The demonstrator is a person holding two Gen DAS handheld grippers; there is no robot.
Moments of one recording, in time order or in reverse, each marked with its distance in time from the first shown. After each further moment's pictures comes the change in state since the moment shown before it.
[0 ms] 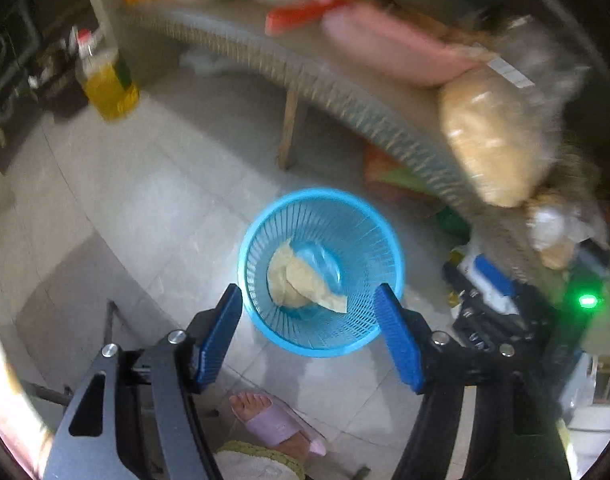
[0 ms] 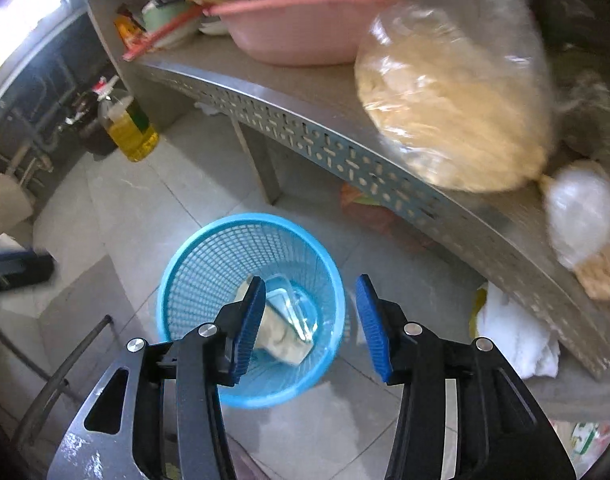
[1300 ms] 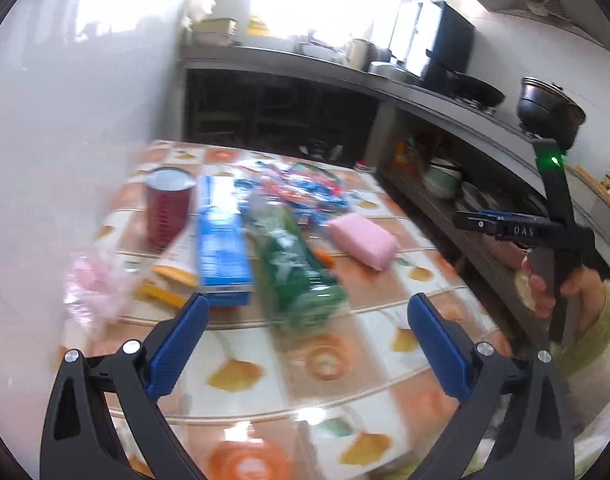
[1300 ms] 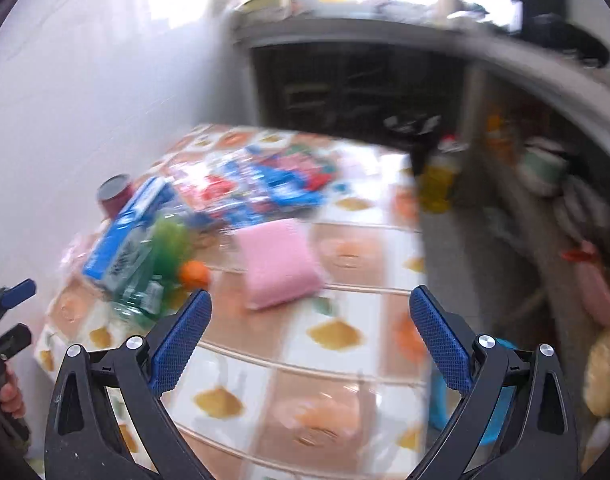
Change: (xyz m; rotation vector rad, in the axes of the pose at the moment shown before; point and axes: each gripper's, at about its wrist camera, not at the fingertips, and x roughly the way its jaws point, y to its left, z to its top) left arm -0.327 0.179 -0.489 -0.566 -0.700 0.351; right arm -0.209 0.342 -0.090 -0.860 -0.085 0.639
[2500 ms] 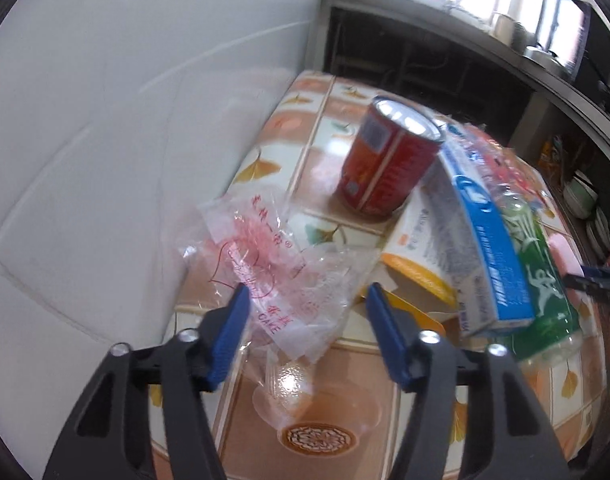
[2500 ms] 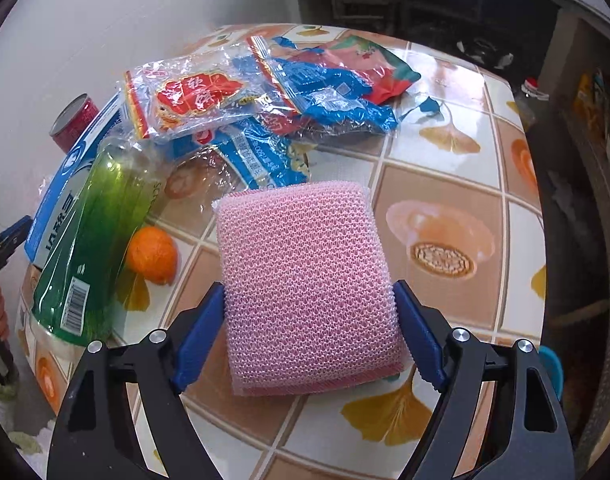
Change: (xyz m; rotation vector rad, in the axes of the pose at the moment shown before) left arm 0.068 0.147 0.004 -0.243 0.209 0.388; right arm 0.110 0.008 -0.006 -0.068 0.271 0.067
